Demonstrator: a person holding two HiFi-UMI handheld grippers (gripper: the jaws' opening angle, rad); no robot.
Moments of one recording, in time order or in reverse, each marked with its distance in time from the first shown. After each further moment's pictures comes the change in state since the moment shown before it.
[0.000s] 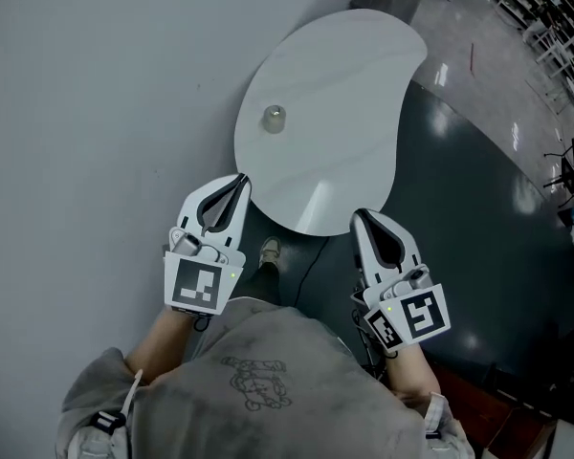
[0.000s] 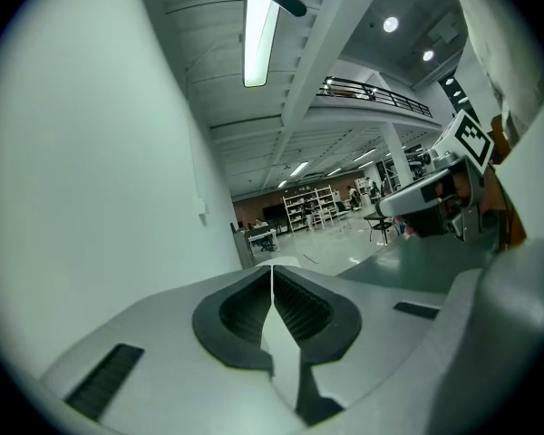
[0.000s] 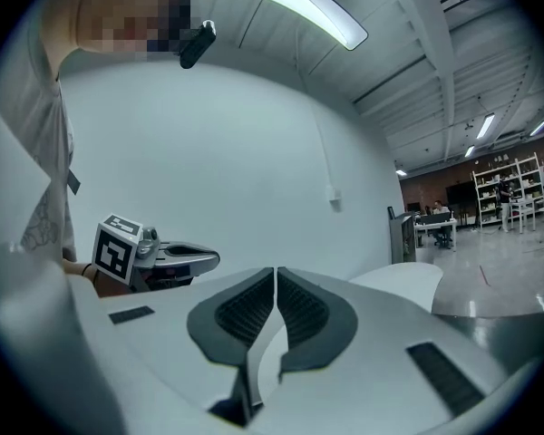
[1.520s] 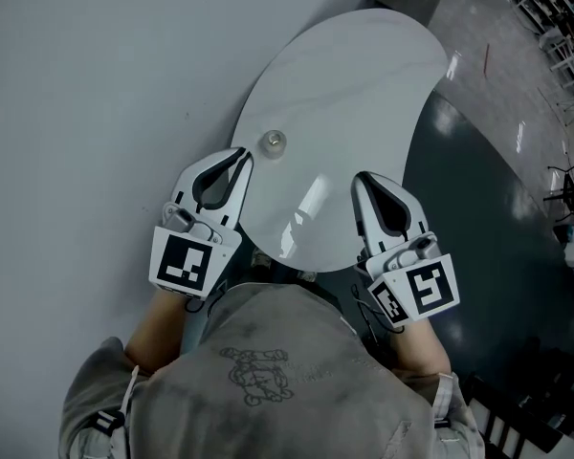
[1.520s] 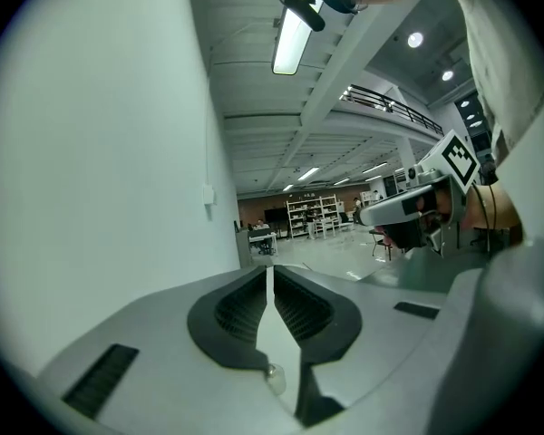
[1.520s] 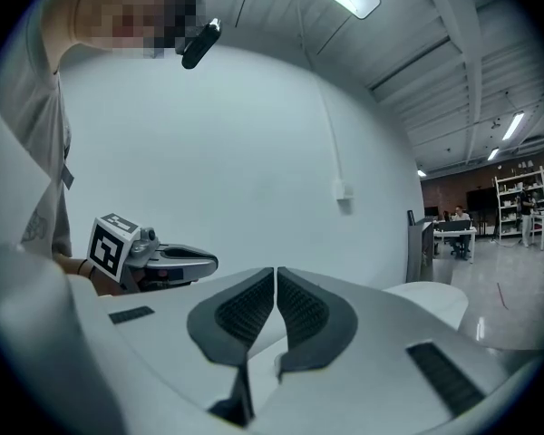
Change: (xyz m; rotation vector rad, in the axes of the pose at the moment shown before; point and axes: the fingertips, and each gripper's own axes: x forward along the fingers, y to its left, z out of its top) left arm 0.148 0.080 0.014 -0.120 -0.005 -0.021; right arm 0.154 -0.108 0.053 -0.067 0.031 0.084
